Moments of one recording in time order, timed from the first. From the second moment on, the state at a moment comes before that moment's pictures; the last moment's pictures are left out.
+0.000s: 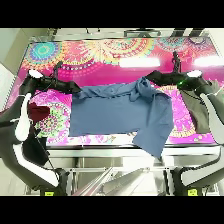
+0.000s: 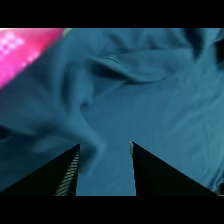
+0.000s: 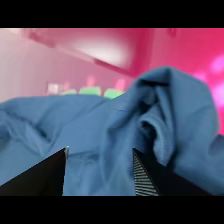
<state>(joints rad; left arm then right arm) 0.15 -1.87 1.63 0.81 -1.33 -1.07 -0.11 -1.75 1.39 -0.39 0.90 0.92</state>
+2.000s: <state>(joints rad) 0.41 -1.22 0.67 1.03 -1.22 -1.16 -0.70 -1.23 0.73 -0.74 1.24 0.99</state>
